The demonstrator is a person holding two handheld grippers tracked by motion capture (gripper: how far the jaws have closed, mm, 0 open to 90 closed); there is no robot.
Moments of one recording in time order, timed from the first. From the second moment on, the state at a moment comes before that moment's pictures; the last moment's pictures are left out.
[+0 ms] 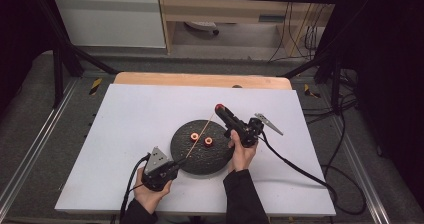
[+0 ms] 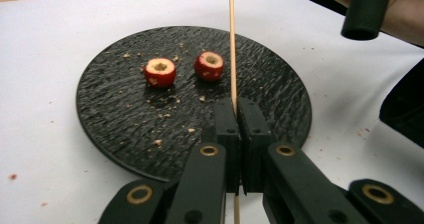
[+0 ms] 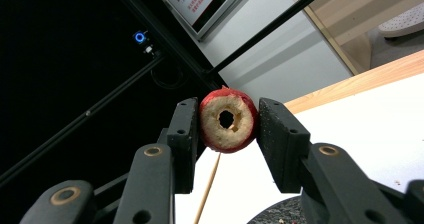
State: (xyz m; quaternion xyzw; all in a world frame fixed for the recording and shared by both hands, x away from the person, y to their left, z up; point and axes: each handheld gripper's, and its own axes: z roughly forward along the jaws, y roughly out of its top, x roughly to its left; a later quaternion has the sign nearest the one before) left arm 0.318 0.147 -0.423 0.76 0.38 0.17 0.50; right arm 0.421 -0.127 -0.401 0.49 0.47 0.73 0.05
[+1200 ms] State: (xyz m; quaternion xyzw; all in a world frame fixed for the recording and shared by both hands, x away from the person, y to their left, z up) left arm 0.312 0.128 -0.421 0.74 0.39 0.18 0.52; right arm 0.421 -0.123 -0.405 0.50 0.42 0.75 0.03
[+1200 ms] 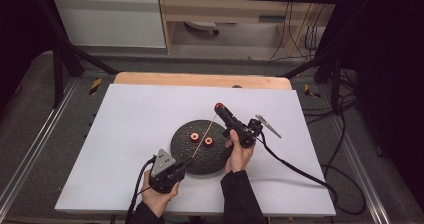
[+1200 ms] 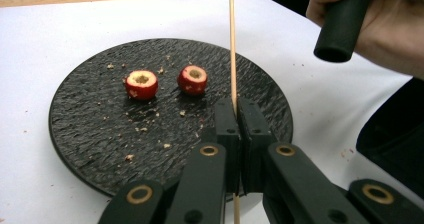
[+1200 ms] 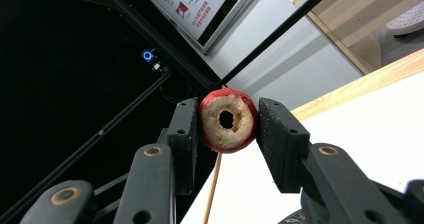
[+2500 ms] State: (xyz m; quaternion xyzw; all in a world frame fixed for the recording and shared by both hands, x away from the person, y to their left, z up) left arm 0.352 0.103 -0.395 0.73 0.40 0.18 0.52; right arm 0.399 -0.111 -0.419 0.49 0.45 0.74 0.00
